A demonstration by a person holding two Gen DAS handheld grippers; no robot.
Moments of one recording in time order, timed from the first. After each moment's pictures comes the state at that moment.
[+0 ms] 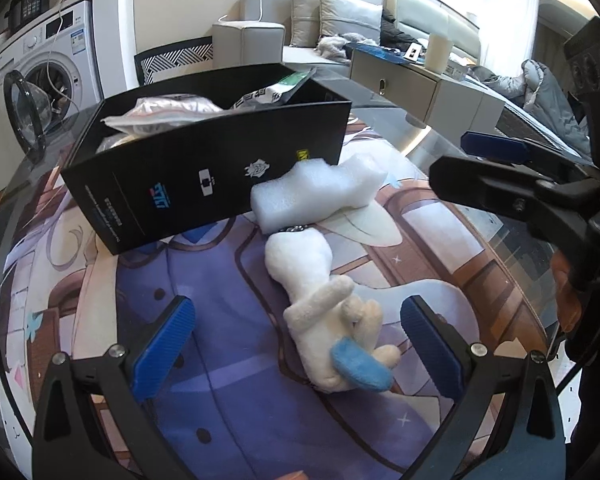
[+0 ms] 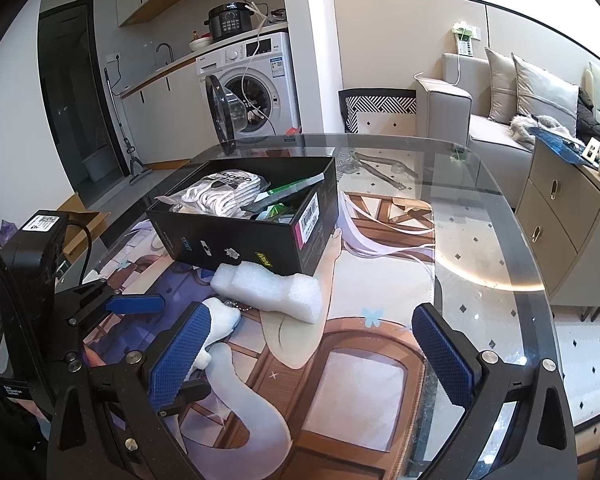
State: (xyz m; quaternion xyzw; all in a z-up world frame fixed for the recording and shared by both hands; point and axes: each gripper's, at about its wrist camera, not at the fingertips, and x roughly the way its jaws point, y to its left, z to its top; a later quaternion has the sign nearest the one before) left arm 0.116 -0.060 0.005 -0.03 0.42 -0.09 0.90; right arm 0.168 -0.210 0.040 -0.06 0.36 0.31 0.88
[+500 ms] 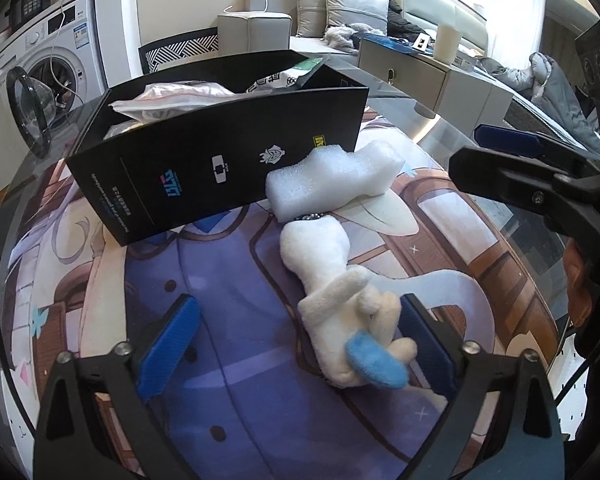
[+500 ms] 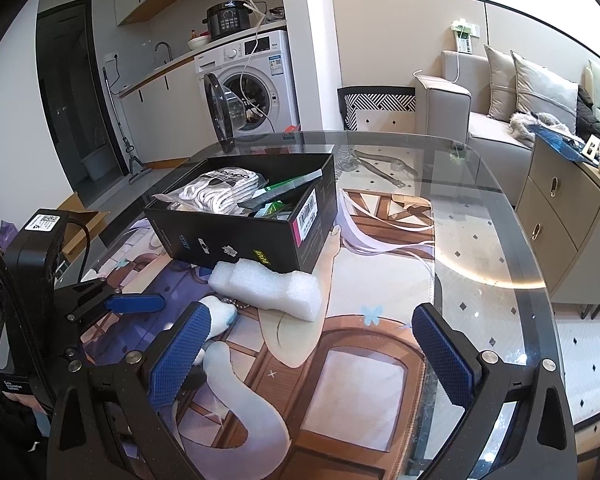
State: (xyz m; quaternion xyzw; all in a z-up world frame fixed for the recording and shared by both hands) left arm 0.115 -0.055 0.003 -0.01 0.43 -0.08 0.90; right arm 0.169 -0.210 0.038 -0.06 0.36 0.31 0.88
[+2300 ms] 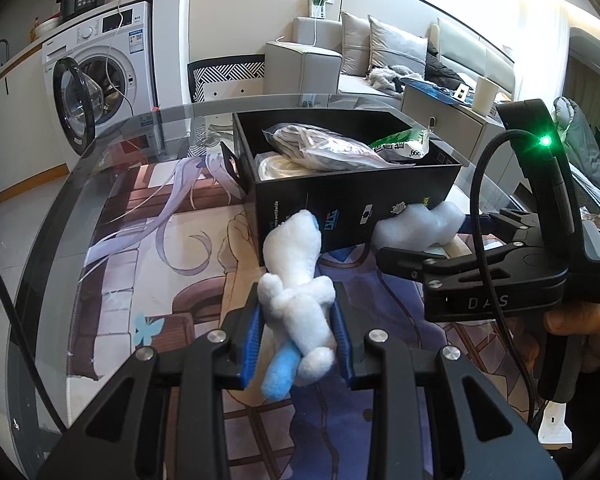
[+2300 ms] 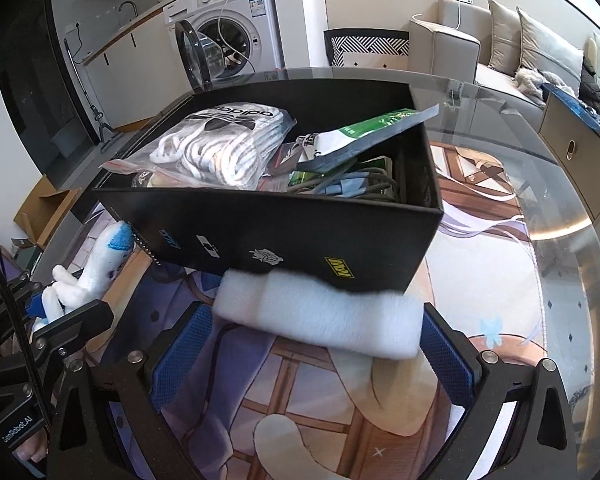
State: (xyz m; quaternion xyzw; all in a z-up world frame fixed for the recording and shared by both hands) left arm 0.098 0.028 0.022 -0.05 0.38 -0.03 0.92; right arm 0.208 -0.100 -0.015 -0.08 0.46 0.25 0.85
